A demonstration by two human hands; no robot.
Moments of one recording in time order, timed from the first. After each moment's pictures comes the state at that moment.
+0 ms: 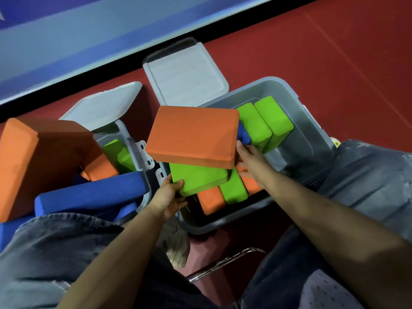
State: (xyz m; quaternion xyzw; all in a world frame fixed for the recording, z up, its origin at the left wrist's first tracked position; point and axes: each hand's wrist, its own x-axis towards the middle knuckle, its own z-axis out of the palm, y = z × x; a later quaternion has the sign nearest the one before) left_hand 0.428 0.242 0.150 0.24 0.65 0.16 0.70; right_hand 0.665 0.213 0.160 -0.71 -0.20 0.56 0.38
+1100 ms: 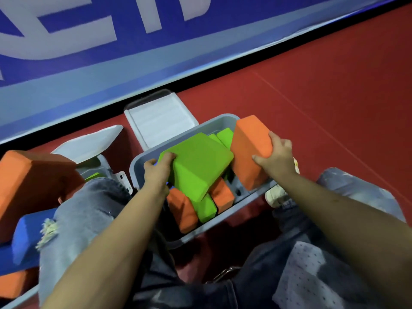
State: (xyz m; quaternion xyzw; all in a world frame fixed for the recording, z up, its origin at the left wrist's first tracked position) left_hand 0.522 0.257 0.245 0.33 0.67 0.33 0.58; right_hand 0.781 0.127 0.250 -0.86 -0.35 0.17 0.33
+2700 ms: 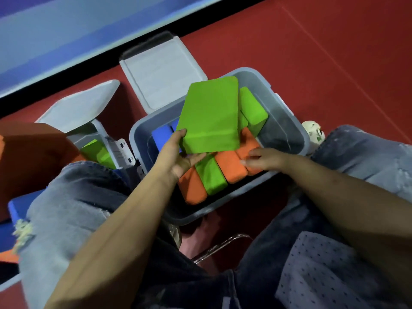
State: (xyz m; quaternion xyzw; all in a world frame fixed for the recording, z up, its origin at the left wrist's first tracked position) left_hand 0.540 0.265 0.216 0.14 0.56 0.26 0.77; right_hand 0.761 0.160 0.171 -0.72 -0.48 0.50 0.01
